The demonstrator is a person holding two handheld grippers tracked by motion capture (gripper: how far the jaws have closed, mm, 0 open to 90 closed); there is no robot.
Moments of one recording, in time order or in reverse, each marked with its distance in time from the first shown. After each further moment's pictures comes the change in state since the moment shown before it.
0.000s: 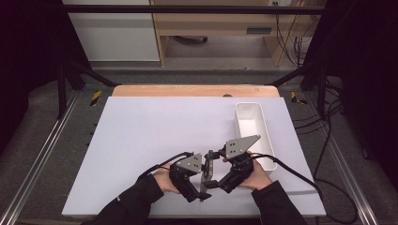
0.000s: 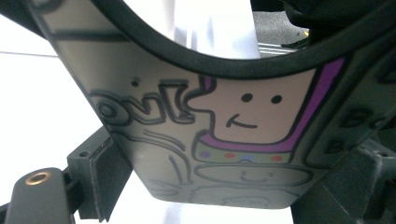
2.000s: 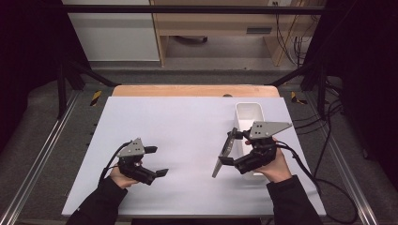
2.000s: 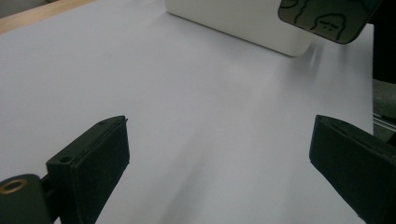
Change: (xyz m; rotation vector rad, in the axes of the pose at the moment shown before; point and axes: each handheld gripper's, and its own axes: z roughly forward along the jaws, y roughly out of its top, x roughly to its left) left arm 0.008 -0.091 -0.115 -0.187 0.435 -0.299; right arm -0.003 0.026 -0.063 -0.080 -0.296 0.065
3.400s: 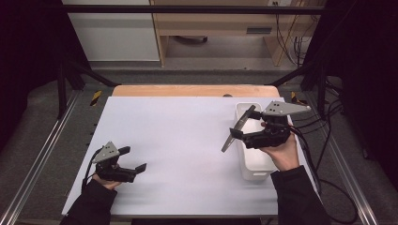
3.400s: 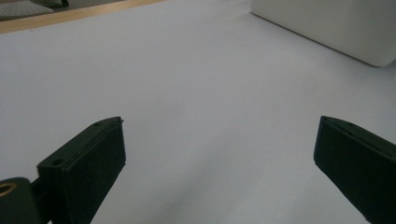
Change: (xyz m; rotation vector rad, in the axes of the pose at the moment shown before) left arm 0.022 -0.045 -0.037 -0.066 0.233 -0.134; right arm -0.024 0.031 -0.027 -0.042 -0.290 0.112
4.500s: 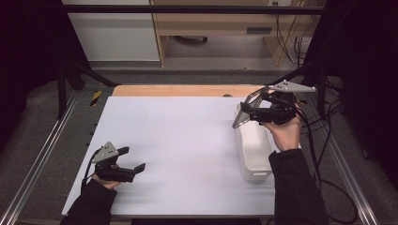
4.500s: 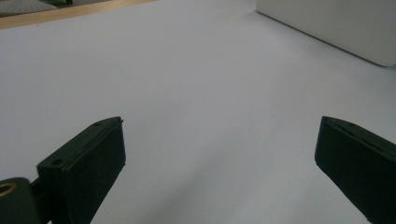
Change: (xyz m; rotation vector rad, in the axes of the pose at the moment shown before) left arm 0.004 -0.003 0.000 -0.001 0.005 -0.012; right arm -0.047 0.022 0.011 0.000 -0.285 0.115
